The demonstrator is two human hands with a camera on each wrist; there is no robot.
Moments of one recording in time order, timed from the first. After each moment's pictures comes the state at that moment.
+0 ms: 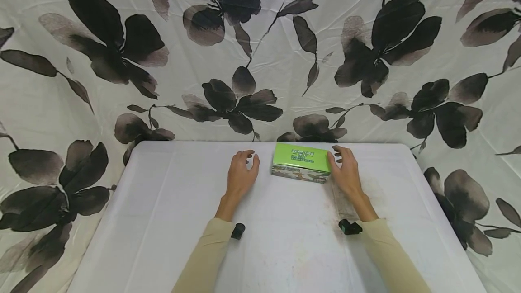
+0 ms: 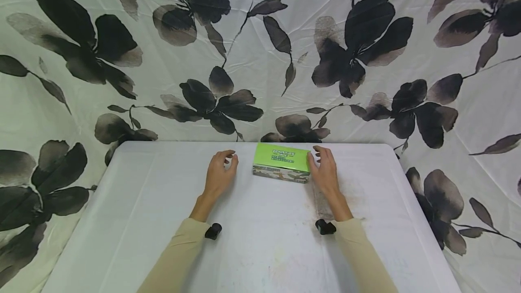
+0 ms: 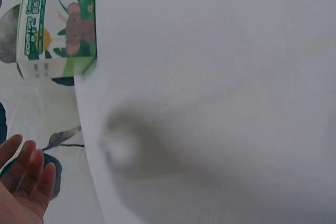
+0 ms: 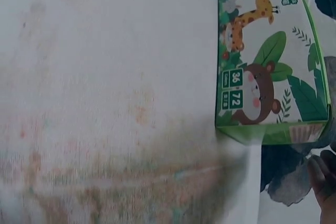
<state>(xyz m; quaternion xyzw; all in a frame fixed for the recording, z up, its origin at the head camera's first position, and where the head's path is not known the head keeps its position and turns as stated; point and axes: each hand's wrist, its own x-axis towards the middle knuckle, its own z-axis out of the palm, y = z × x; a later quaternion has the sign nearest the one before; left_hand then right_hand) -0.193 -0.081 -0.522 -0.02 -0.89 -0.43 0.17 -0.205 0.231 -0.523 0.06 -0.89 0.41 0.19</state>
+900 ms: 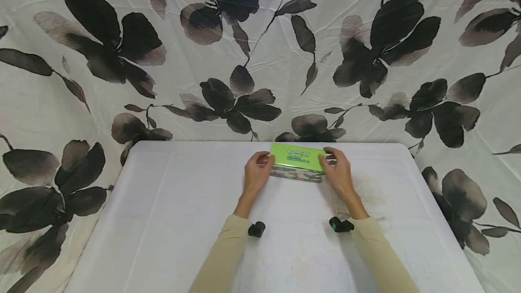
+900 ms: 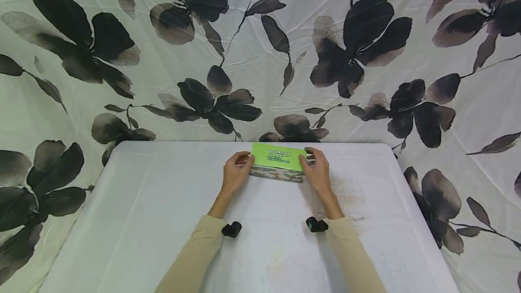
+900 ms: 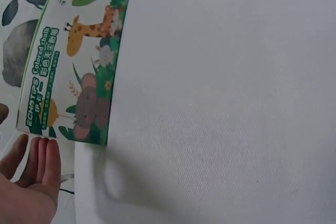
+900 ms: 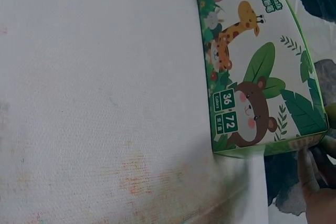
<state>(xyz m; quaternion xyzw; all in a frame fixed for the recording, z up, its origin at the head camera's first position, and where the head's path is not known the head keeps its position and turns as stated) -0.201 -0.034 -0.529 0.04 -0.78 -0.62 0.11 -0.207 0.217 -0.525 0.02 -0.87 0.48 0.12</state>
